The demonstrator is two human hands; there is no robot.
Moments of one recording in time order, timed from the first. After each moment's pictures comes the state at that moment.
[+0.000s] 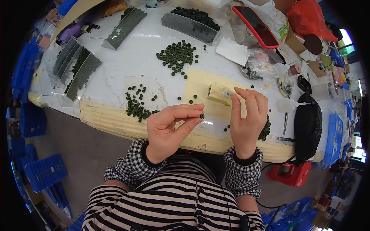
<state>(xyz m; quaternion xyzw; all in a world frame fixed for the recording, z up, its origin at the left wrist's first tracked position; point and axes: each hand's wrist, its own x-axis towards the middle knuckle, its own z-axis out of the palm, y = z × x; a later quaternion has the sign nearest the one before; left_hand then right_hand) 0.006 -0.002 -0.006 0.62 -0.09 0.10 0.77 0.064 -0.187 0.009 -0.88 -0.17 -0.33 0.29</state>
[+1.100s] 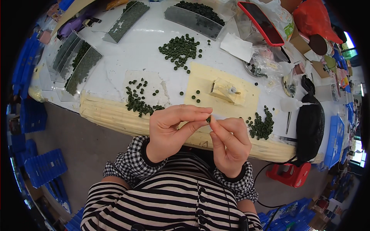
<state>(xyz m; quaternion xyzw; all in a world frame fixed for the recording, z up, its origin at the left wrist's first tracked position) 0.004 -0.001 -0.001 0.64 -0.12 0.09 0.75 0.005 -0.170 0.012 -0.81 -0.27 -0.19 0.49</state>
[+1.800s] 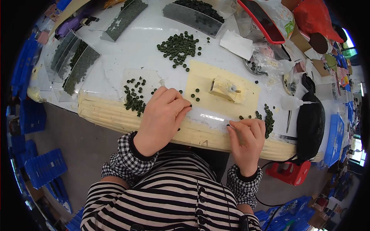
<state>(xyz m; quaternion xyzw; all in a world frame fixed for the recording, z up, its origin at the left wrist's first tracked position) 0.021 0.021 -0.001 0.92 -0.15 0.14 0.34 0.004 -0.218 -0.001 -0.93 -0.18 -0.16 0.29</state>
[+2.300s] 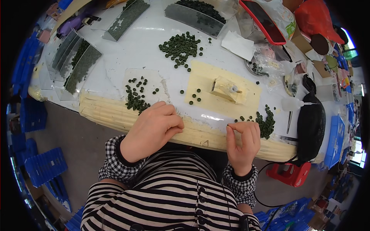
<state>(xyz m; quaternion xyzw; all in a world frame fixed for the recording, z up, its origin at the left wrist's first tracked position) 0.004 0.046 0.015 0.90 -0.21 -0.04 0.37 0.004 -0.205 -0.009 -0.88 -0.21 -0.22 0.36</state>
